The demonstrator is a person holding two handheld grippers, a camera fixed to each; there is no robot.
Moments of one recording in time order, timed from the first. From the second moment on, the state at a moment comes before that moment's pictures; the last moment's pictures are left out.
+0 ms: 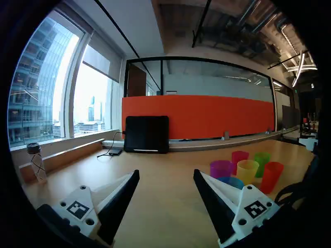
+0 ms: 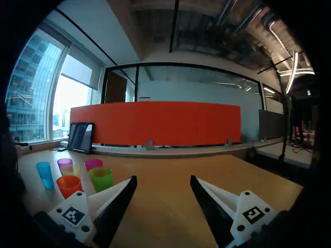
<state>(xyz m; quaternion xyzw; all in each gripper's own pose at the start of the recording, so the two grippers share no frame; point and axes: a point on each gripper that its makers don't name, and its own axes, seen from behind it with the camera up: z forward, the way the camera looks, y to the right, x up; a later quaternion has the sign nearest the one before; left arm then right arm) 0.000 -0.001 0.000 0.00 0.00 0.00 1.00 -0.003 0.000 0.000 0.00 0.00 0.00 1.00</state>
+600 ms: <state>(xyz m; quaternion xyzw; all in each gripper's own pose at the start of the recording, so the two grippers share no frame) 0.083 -0.009 0.020 -0.02 -0.01 0.01 1.00 0.088 0.000 0.023 0.03 -0.02 -0.01 1.00</state>
